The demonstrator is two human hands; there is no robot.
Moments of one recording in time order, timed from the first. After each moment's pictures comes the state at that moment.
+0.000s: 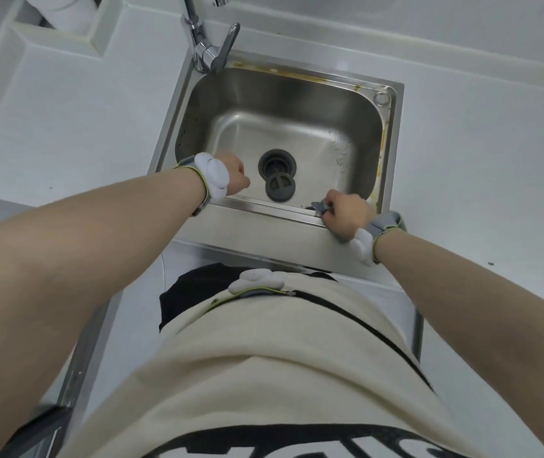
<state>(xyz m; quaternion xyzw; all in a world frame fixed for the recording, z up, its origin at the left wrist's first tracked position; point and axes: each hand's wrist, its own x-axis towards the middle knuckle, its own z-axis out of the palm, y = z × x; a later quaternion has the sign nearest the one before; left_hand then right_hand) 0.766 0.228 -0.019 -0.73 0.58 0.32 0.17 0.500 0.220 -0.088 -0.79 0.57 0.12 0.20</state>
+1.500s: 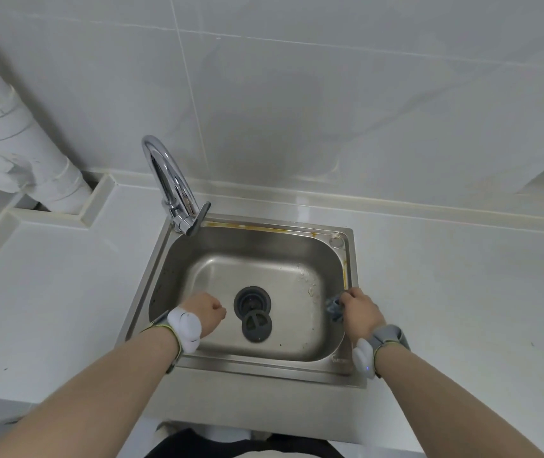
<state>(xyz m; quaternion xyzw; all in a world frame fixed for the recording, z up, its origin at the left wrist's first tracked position) 0.776 0.181 -0.016 -0.75 0.52 0.41 0.05 0.443 0.129 -0.074 -0.75 0.63 0.09 0.17</state>
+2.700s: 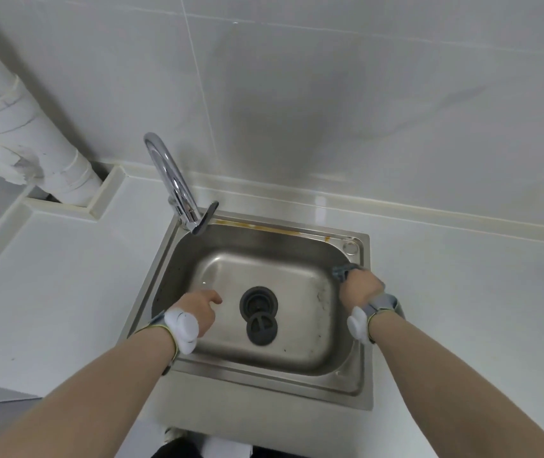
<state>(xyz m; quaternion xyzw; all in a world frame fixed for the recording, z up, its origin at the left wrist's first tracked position) 0.787 0.165 -0.027 -0.78 0.47 0.39 0.07 0.478 0.031 -0.077 -0.68 0.69 0.18 0.17</state>
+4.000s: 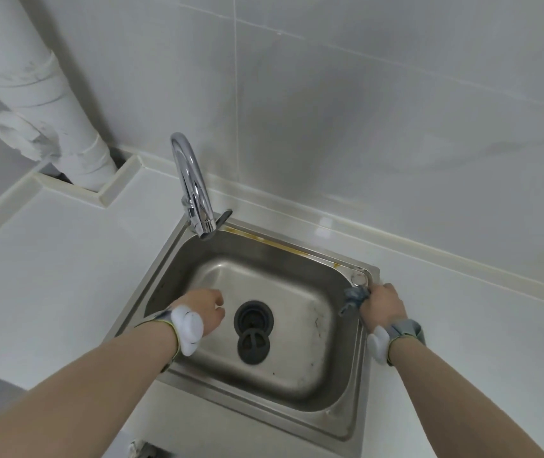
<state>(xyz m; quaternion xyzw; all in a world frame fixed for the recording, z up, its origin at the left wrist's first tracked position) 0.790 0.142 -0.033 -0.79 0.50 0.36 0.05 0.450 -0.006 -0.072 -0.69 0.70 0.07 0.18</state>
